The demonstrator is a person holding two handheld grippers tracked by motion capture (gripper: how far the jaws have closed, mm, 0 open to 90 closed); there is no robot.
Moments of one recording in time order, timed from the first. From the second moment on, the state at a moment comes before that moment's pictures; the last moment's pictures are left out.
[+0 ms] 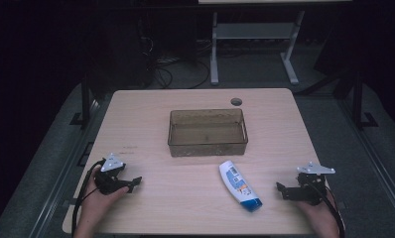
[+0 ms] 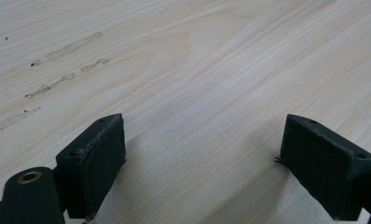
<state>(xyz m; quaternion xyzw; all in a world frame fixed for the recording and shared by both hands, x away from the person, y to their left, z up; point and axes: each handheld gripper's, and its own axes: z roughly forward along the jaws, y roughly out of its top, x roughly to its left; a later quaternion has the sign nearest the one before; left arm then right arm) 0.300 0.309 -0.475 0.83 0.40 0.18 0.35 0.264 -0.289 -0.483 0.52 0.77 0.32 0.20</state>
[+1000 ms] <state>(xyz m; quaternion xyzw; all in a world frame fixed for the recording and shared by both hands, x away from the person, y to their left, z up) 0.294 0.308 -0.475 0.83 0.40 0.18 0.35 0.246 -0.271 -0.444 0.47 0.77 0.40 0.13</state>
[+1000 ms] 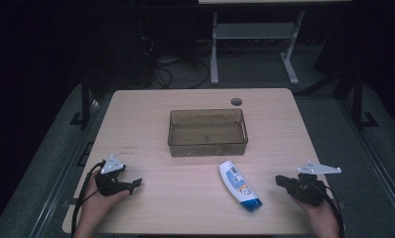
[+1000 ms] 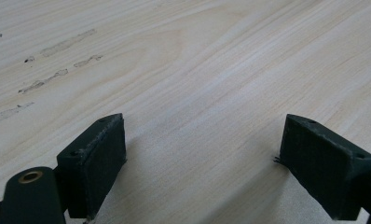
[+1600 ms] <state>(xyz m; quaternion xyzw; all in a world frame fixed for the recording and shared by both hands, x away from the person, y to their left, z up) 0.293 0.307 -0.475 0.82 0.41 0.18 0.35 0.244 -0.244 -0.440 0.42 0.79 0.44 0.09</state>
